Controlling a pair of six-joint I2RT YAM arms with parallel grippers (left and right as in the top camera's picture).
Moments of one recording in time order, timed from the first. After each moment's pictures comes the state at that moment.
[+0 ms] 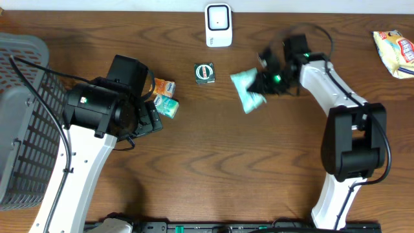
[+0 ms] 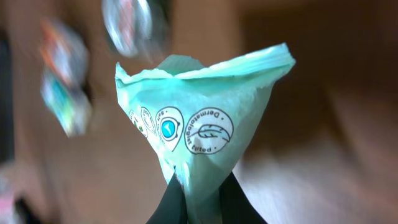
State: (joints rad) left arm -0.28 1.36 1.53 -1.56 -0.17 -0.62; right arm 0.16 2.07 1.56 -0.69 -0.60 0.09
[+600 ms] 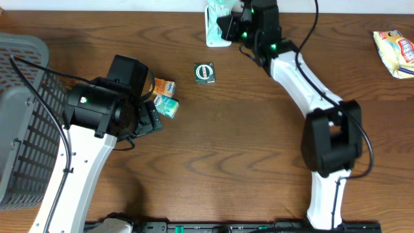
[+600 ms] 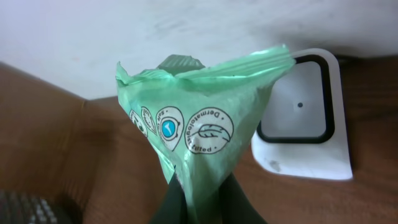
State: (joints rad) left arm -0.28 1.36 1.53 -1.56 -0.17 -0.62; right arm 0.32 2.20 1.82 -0.07 -0.34 0.57
